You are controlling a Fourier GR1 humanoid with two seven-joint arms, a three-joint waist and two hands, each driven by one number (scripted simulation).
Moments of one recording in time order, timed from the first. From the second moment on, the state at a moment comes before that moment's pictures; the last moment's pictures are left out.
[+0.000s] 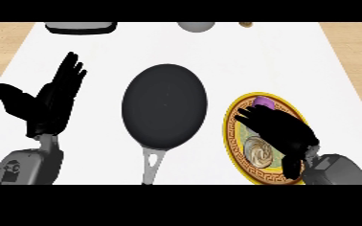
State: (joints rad) left arm -0.19 0.25 0.01 -1.58 0.18 0.15 0.25; right arm -0.21 -0.48 0.41 -1.66 1.01 0.64 -0.05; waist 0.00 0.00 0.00
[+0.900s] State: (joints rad) left arm -0.17 0.22 0.09 -1.56 0.16 0.08 0.22; right arm -0.21 -0.31 0.42 -1.43 1.16 0.51 -0.19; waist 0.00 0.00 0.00
